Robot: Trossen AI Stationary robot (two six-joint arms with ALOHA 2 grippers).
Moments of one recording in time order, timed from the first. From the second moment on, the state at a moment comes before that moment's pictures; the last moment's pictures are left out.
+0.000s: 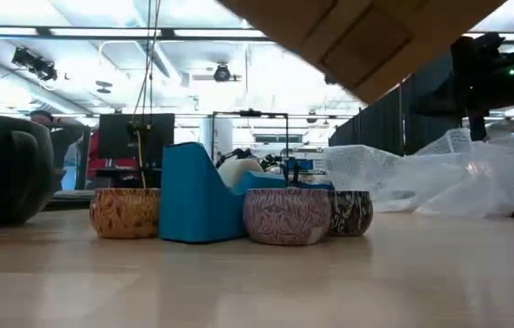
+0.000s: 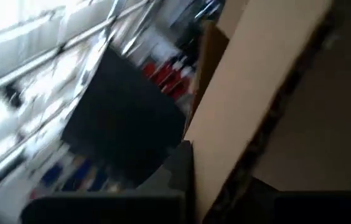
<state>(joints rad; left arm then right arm) -0.25 1.28 1.62 -0.18 -0.96 0.83 -0.16 0.15 0.05 0.08 0.50 0.43</state>
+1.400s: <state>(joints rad) 0.14 1.25 1.31 -0.59 -0.75 0.19 -0.07 0.47 0.05 0.41 0.42 0.45</state>
